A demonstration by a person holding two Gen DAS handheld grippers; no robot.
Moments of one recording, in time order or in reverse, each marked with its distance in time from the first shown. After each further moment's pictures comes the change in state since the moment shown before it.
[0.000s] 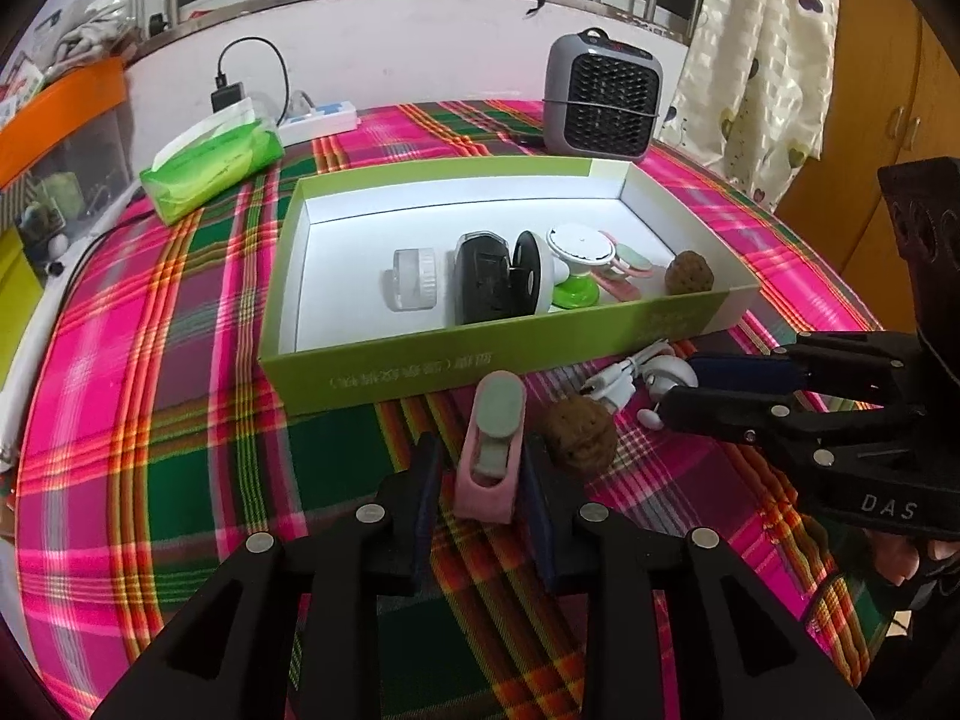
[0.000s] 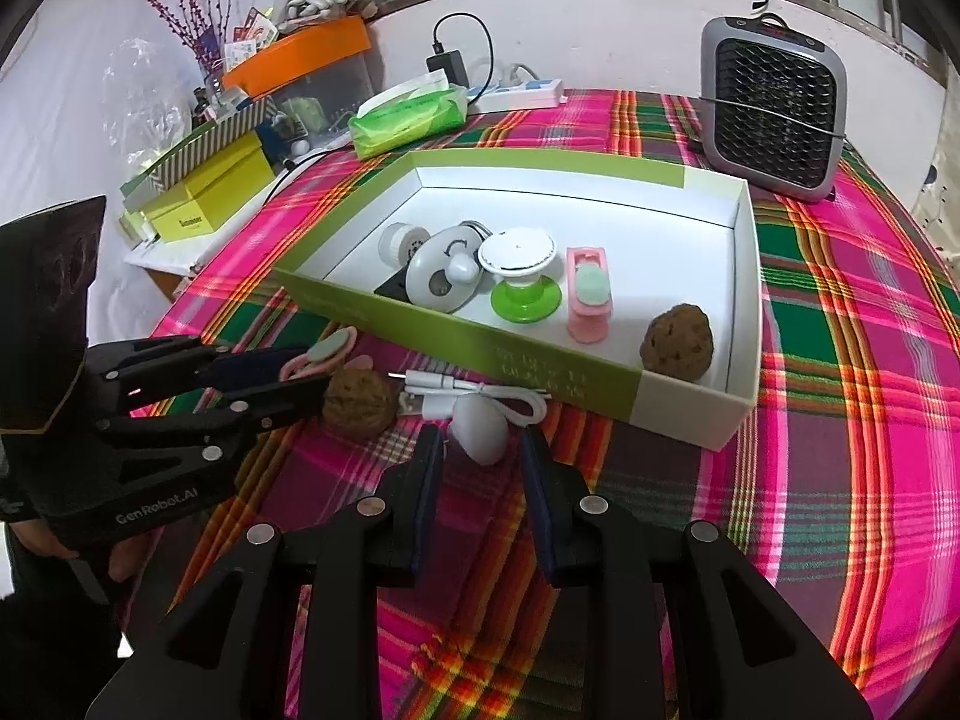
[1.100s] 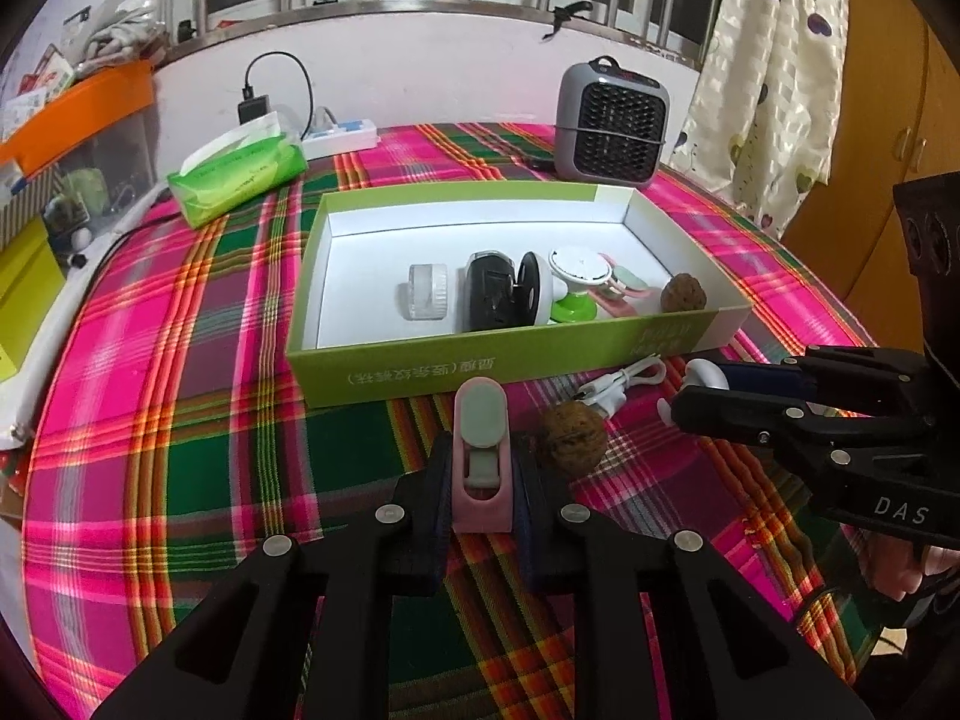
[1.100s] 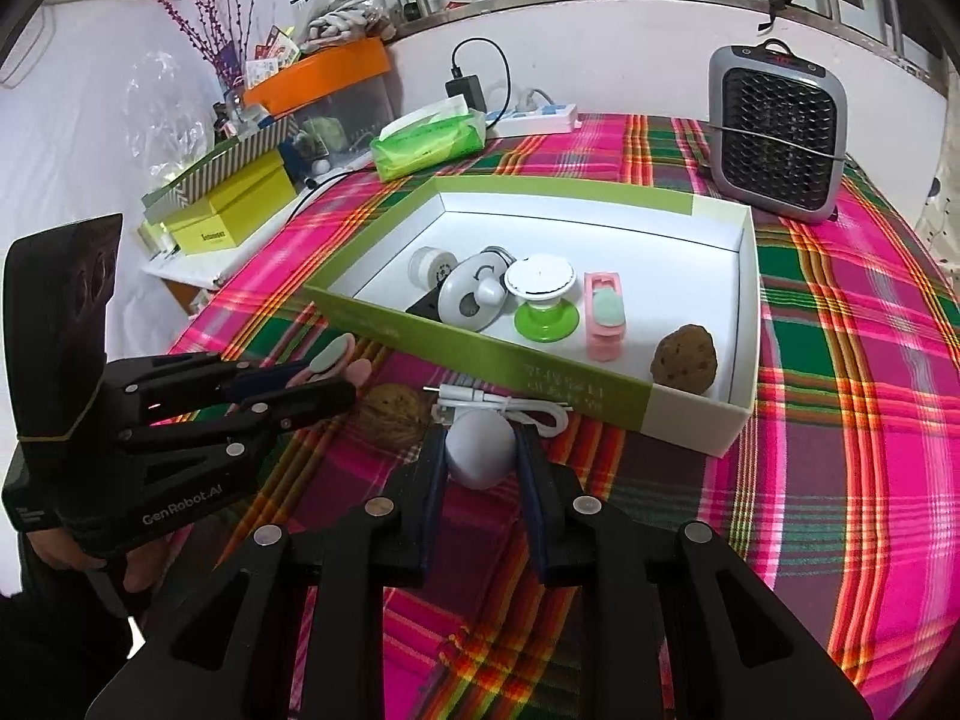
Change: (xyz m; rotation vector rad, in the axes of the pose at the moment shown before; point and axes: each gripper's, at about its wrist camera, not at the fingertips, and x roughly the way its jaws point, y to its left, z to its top) left arm -0.019 -0.003 -0.007 -0.045 -0.062 0.021; right arm -0.016 0.006 -0.001 -0.015 -0.060 0.025
